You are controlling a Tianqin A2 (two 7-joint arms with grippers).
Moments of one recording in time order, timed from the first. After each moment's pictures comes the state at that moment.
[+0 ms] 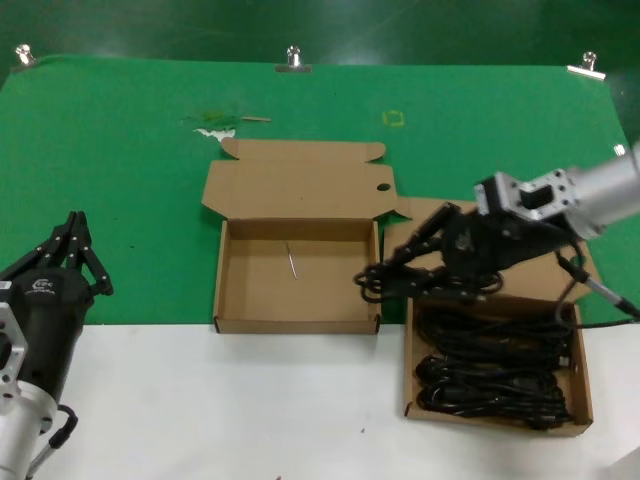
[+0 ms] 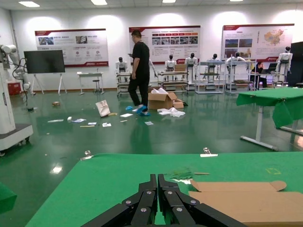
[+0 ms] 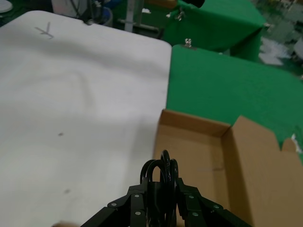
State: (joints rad) left arm 0.00 -0.30 1.60 -1.60 -1.80 0.00 0.00; right arm 1.23 0.35 -2.12 0.32 1.44 -1.37 -0.51
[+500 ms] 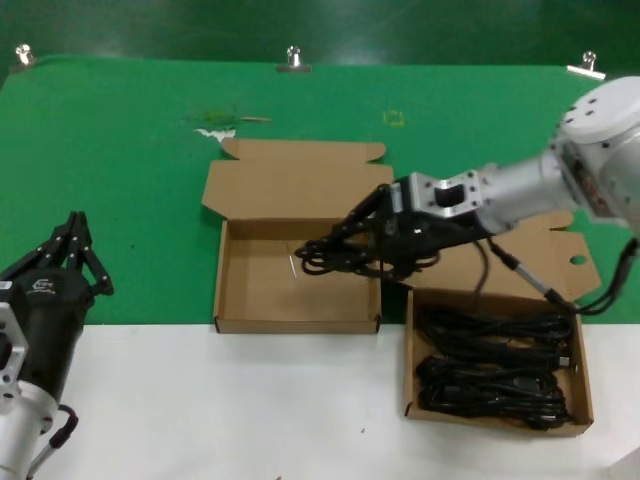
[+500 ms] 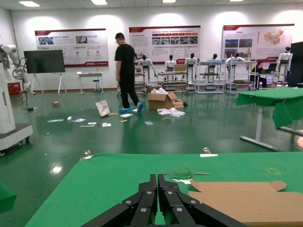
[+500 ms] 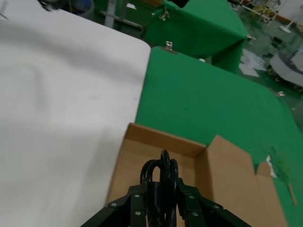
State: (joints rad) left arm 0.00 -0.30 1.60 -1.60 -1.80 0.00 0.00; right arm 1.32 0.14 -2.08 0.04 1.45 -1.13 -0.70
